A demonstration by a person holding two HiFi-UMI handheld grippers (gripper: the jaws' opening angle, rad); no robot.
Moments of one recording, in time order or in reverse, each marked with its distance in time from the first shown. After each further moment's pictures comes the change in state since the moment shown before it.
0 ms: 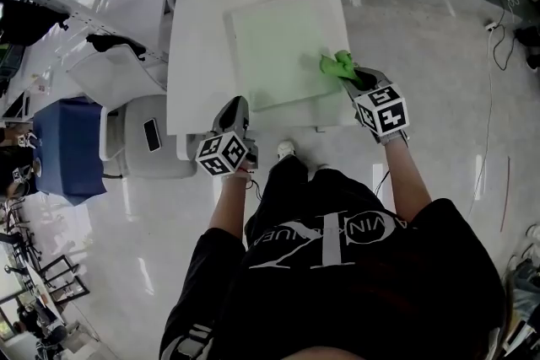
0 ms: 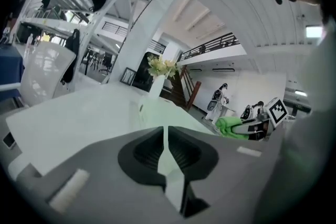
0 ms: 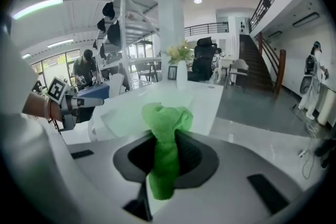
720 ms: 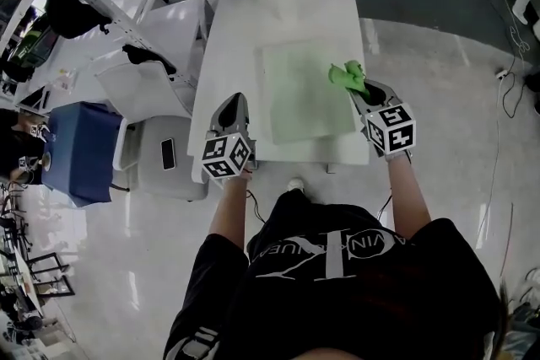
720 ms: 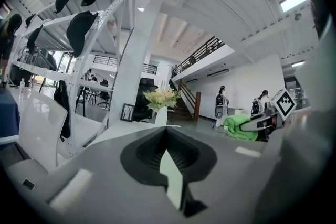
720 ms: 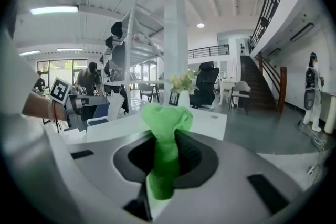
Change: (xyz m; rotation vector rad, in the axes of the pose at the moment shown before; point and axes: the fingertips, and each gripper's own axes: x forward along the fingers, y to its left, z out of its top) left arm 0.003 0.008 0.125 0.252 -0.226 0.053; right arm 0.003 -0.002 0.098 -0.065 -0.244 -0.006
